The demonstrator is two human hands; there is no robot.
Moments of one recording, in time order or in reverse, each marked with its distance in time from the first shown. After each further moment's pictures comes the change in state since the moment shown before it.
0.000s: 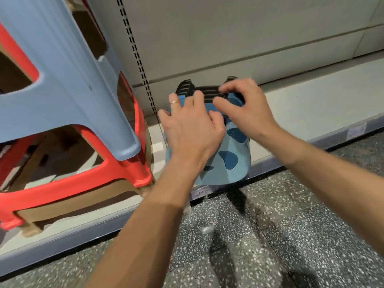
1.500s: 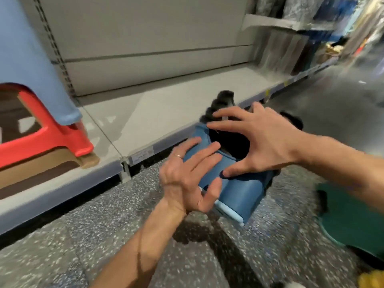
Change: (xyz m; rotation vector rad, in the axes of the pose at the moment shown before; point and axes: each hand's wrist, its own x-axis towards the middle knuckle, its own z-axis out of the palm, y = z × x) left_hand -0.209 0.027 -0.063 -1.075 0.291 0.598; right_hand -0.200 -0.162 -0.166 -1.141 -0.641 -0.021
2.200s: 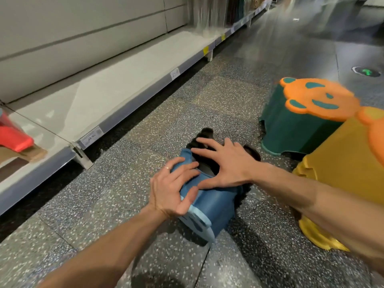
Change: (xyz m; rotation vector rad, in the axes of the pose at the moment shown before) left_hand -0.118 0.105 0.003 -0.184 -0.593 0.011; right_hand -0.199 -0.058 0.129 0.329 -0.233 0.408
